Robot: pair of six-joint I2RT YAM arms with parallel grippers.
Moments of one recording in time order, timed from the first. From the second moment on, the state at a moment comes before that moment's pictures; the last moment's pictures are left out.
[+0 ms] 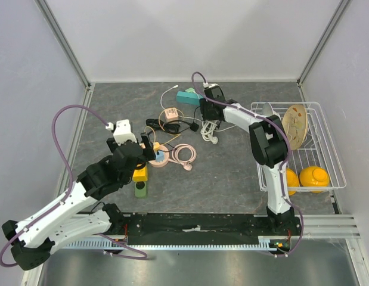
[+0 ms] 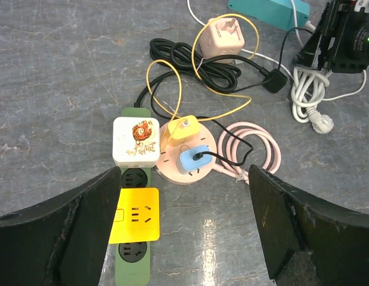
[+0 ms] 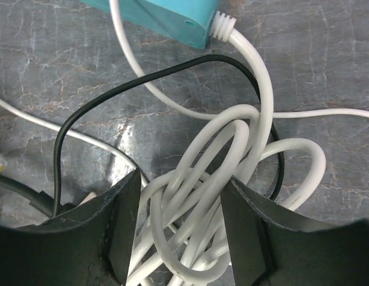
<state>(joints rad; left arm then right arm) -0.87 0.78 0.88 -0.67 -0.77 -0.63 0.45 2.21 1.69 -0.31 0.14 0.25</state>
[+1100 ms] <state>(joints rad) -0.87 0.95 0.87 -0.48 -0.64 -0.62 0.60 1.04 0.70 -0.40 -0.11 0.37</state>
